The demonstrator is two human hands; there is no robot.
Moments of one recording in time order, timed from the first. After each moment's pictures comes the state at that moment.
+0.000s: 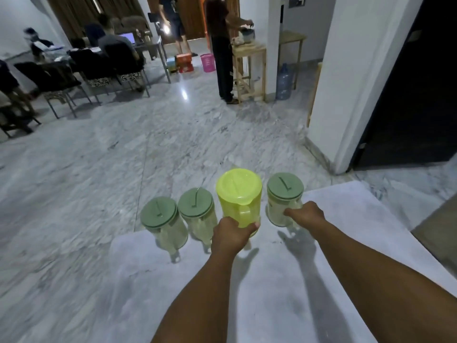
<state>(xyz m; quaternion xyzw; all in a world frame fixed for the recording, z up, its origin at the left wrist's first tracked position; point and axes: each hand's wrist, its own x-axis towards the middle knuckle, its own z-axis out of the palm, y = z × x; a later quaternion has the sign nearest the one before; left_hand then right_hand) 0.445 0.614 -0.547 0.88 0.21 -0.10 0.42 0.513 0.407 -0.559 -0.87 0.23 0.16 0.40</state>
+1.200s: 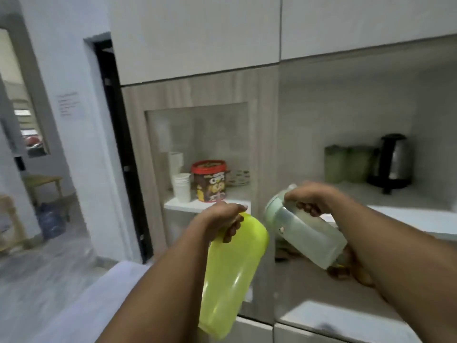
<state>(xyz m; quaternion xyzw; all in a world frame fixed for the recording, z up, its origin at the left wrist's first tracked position) 0.034 0.225 -0.242 0.74 -0.33 -0.39 0.43 -0.145 0.075 -0.213 -0.78 0.49 -0.14 0.38</state>
